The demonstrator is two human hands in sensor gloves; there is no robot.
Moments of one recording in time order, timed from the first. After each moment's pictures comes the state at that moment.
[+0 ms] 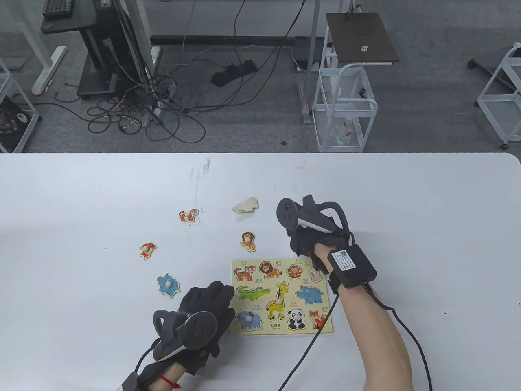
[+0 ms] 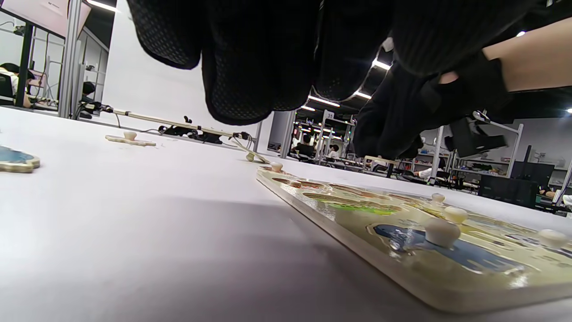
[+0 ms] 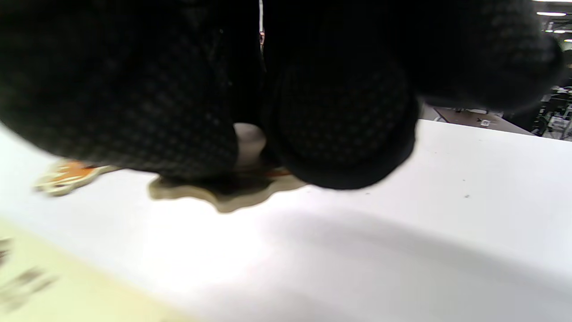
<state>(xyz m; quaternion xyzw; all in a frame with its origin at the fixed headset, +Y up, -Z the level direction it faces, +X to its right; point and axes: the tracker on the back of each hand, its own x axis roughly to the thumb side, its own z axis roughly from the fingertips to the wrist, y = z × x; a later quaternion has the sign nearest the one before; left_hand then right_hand) -0.171 -0.732 -0.221 0.07 -0.18 0.12 0.97 0.074 -0.704 -0.427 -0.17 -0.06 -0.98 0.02</state>
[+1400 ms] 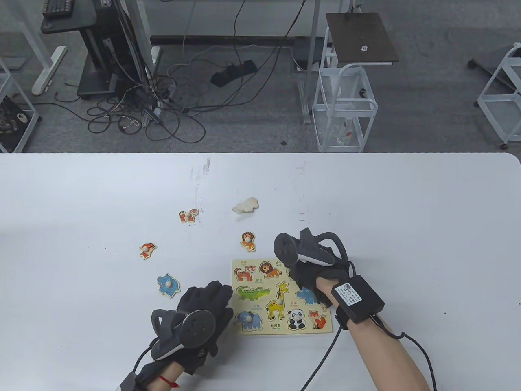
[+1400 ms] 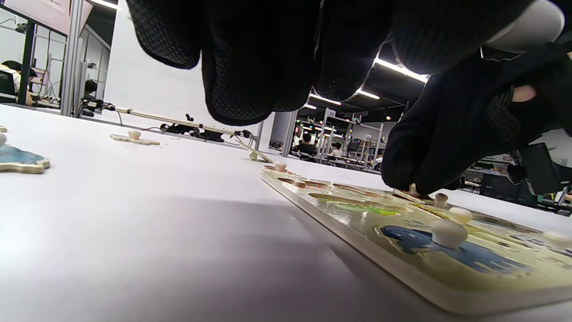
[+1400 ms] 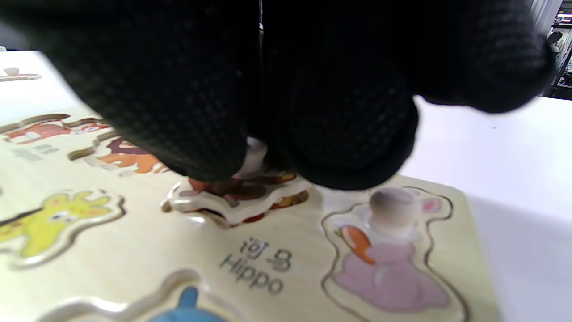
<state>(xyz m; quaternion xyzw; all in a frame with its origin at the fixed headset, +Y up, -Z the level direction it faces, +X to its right) -0.175 -0.730 -0.222 0.06 -0.18 0.12 0.97 0.068 -0.729 -0.373 -0.20 -0.08 -0.98 0.02</state>
